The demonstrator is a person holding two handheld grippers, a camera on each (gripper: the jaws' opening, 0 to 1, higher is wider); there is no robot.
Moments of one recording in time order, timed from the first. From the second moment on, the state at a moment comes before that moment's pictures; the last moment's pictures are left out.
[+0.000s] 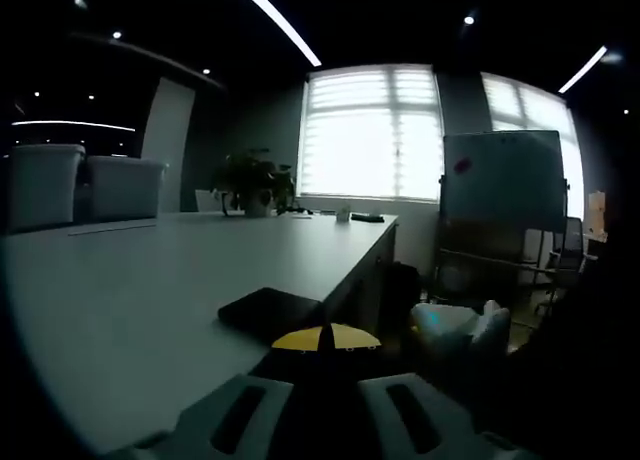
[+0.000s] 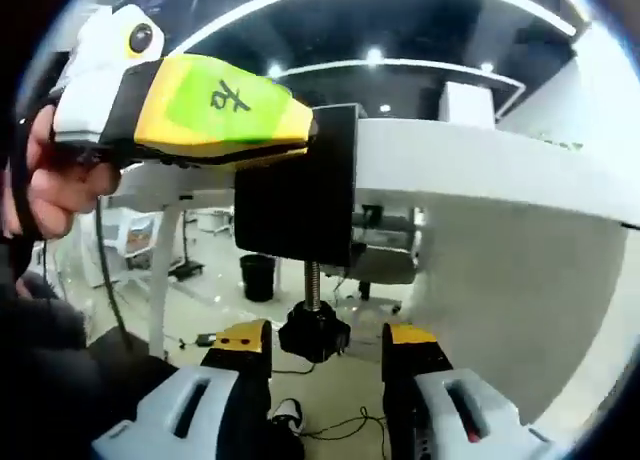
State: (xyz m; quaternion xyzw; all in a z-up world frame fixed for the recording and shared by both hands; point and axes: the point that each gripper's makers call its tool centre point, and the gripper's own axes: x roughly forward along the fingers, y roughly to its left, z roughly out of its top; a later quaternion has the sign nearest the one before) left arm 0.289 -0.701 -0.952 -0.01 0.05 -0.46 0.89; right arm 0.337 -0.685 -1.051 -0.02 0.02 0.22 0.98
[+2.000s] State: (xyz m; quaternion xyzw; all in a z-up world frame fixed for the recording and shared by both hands) left arm 0.294 -0.697 -0.961 -0.02 0.04 -0.42 0.91; right arm 0.341 -0.657 -1.049 -0.07 0.05 0.52 0.85
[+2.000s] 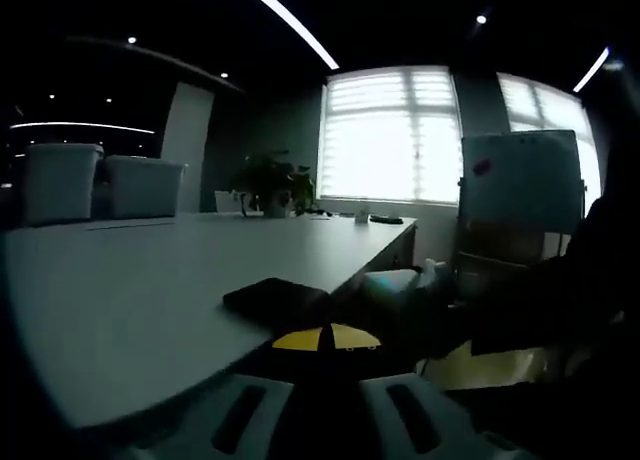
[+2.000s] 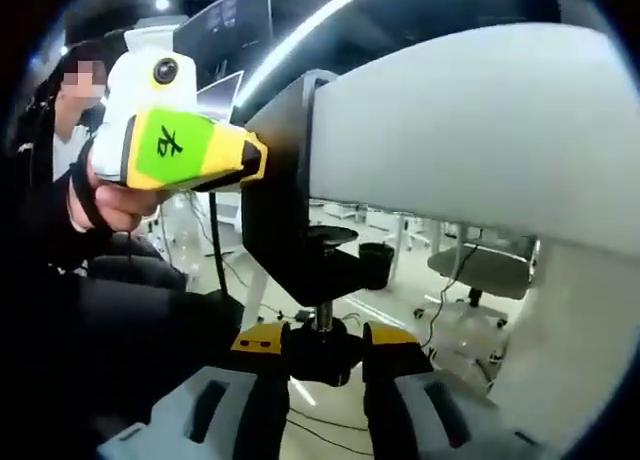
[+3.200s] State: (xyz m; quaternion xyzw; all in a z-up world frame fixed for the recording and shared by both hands) left arm 0.292 -0.700 -0.960 -0.01 0.02 -0.40 0.92; right arm 0.356 -0.673 -1.043 0.01 0.01 0.19 0.98
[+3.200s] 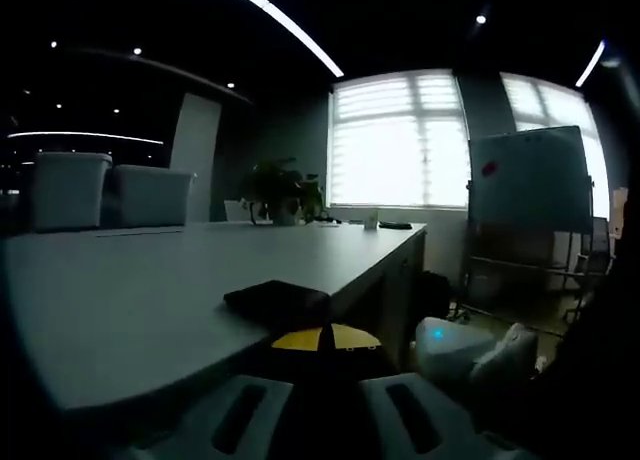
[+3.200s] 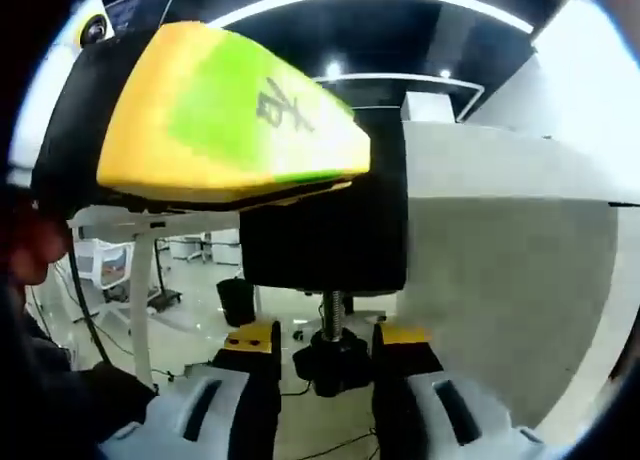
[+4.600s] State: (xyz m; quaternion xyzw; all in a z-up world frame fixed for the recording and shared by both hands) left arm 0.294 -0.703 -0.957 0.00 0.01 -0.41 0.91; right arm 0.349 -0.684 -1.034 -0.07 -0.02 0.28 0.96
